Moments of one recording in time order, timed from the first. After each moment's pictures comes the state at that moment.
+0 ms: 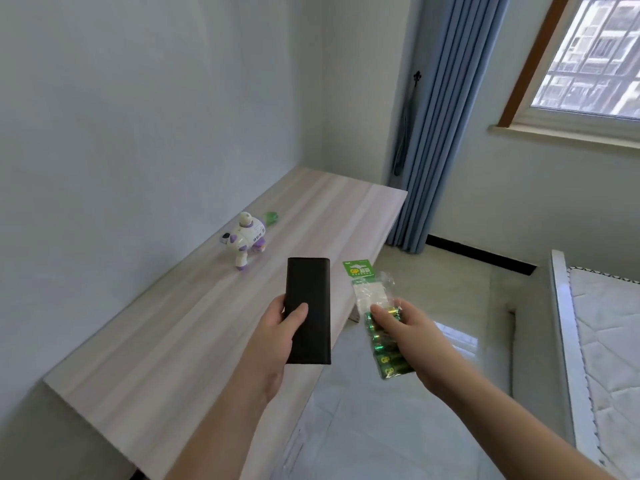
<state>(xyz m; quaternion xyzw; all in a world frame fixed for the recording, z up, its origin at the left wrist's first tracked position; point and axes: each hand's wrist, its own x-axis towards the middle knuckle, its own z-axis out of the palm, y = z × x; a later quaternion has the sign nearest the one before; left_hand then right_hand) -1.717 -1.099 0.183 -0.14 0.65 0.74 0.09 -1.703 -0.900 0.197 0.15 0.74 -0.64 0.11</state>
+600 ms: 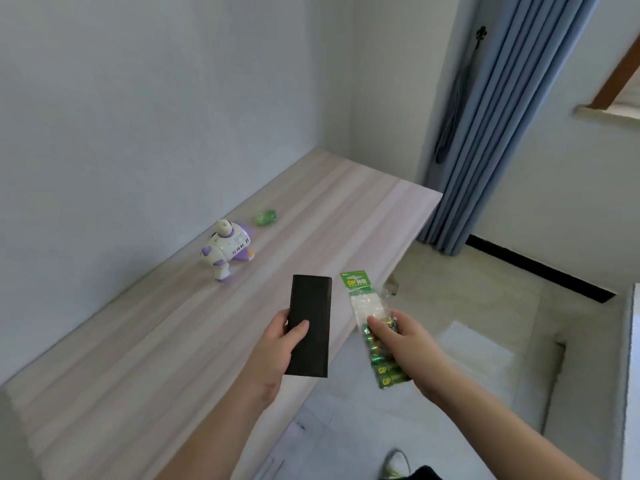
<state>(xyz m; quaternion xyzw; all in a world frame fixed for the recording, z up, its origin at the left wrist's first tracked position) -1.884 -1.007 0.120 -0.23 0.64 0.72 0.10 -1.909 -0.799 0.135 0.11 0.75 -0.61 0.22</state>
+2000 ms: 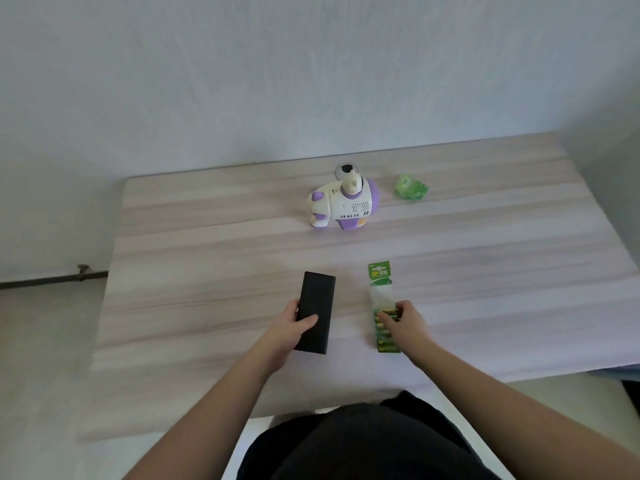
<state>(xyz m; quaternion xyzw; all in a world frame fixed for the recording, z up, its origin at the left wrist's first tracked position) -1.969 -1.084 -0.041 -0.51 0.44 0.74 -0.01 -2.162 -0.944 -0.055 -0.11 0.87 -0.25 0.41</state>
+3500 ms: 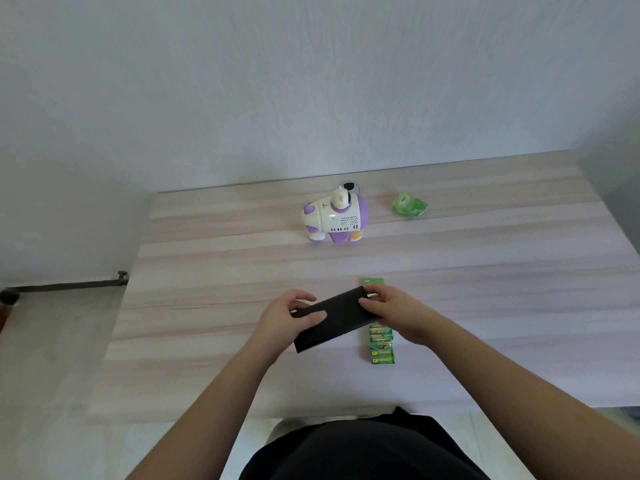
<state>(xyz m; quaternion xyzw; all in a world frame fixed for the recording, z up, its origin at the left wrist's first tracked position) -2.003 -1.064 0.017 -0.53 0.62 0.57 -0.09 -2.217 -0.963 -0.001 -0.25 0.65 -0.35 0.62</state>
